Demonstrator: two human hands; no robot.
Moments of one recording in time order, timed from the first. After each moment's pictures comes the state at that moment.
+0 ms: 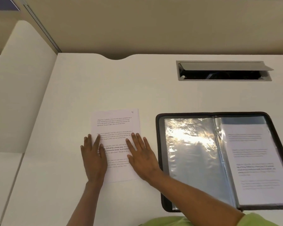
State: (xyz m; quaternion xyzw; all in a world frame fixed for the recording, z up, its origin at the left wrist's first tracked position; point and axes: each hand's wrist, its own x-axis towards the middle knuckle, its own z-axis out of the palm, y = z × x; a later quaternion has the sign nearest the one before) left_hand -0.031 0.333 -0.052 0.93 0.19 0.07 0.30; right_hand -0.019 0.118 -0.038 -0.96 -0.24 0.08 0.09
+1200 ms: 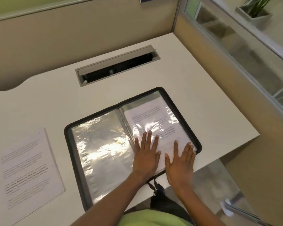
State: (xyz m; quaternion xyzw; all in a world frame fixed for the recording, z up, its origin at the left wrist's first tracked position) left_hand -0.103 -0.148 -0.045 0.92 -0.34 -0.11 0.13; right_hand -0.208 -0.269 -0.033 -0.93 0.35 0.06 0.10
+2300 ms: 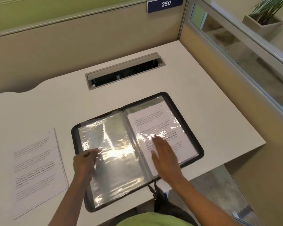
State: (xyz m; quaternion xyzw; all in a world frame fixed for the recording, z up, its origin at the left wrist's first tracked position) left_hand -0.038 0.032 0.021 0.77 0.28 -0.13 0.55; right_hand -0.164 -0.261 0.007 -0.95 0.08 -0.02 0.30
